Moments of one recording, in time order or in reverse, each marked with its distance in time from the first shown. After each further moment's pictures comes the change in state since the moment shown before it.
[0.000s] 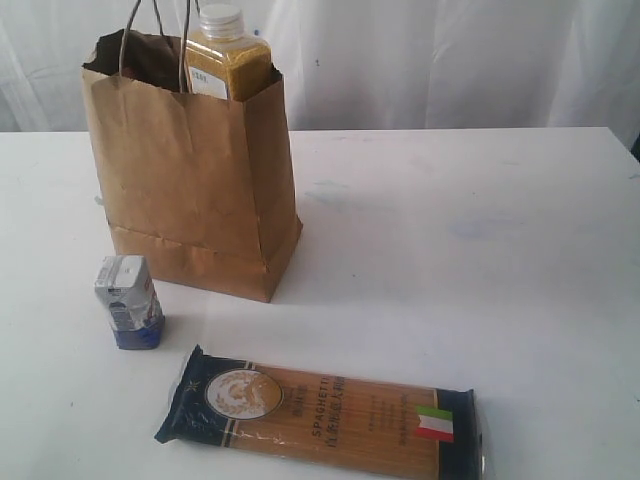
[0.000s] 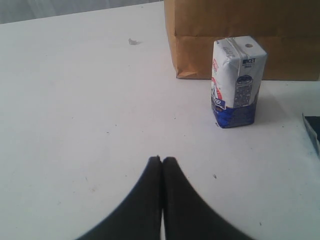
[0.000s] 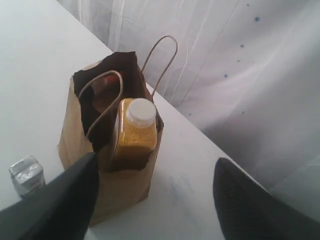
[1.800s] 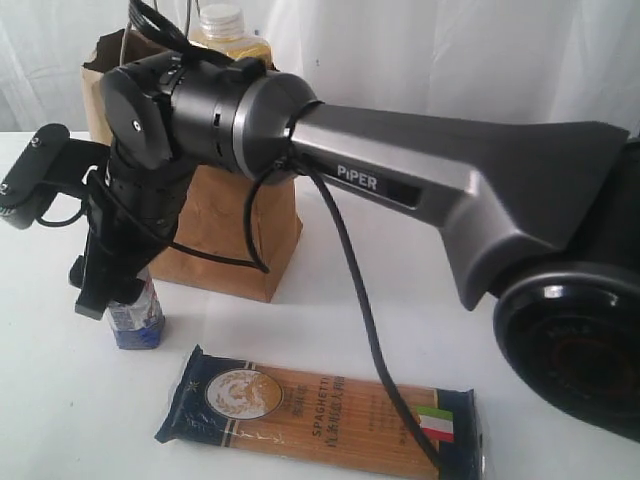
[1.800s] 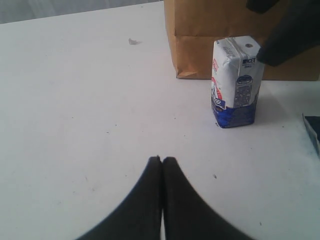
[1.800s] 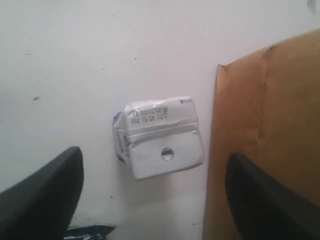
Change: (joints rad) left arm 0.000 0.000 0.000 0.000 0.000 0.000; right arm 0.240 0.714 -0.035 0.151 -0.131 -0.361
